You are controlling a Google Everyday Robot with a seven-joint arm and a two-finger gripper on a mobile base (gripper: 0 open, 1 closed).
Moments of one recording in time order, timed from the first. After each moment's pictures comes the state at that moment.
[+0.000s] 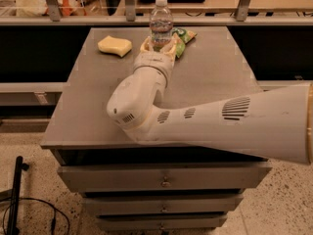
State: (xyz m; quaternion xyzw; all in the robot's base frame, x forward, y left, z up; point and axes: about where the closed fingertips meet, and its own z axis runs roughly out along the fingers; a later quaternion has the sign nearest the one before) arm 0.672 -0.039 0.937 0.67 -0.08 0.73 0.09
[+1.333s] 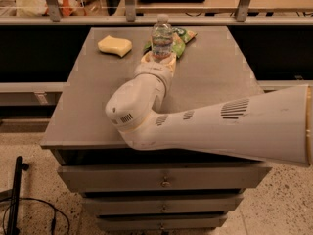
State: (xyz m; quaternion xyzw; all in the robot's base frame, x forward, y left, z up) arm 0.664 -0.038 0.896 0.72 -0.09 0.68 0.09
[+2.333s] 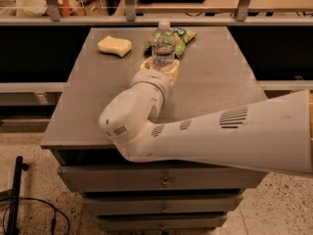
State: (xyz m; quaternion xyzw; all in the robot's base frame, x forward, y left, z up) arm 0.638 -0.037 0.893 0.72 -0.11 0.68 0.10
